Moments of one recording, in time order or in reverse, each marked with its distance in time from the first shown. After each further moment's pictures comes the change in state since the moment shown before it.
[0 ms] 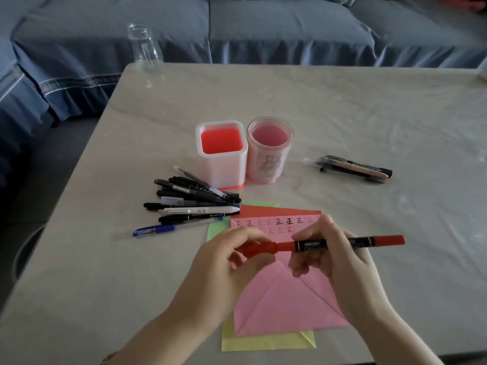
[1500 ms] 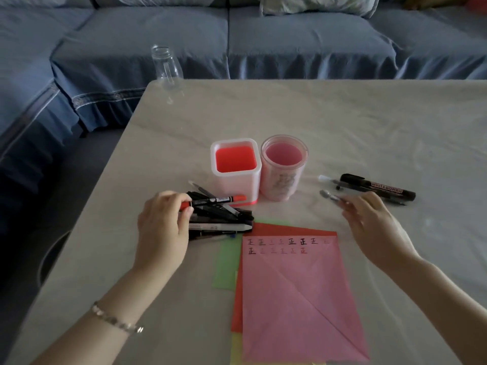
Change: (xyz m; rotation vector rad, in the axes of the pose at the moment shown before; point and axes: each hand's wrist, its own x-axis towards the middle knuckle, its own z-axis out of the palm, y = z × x) left_hand 0.054 -0.082 -0.076 0.773 0.488 0.025; right_hand 0.105 0.023 -0.084 -1.280 0.113 -0.407
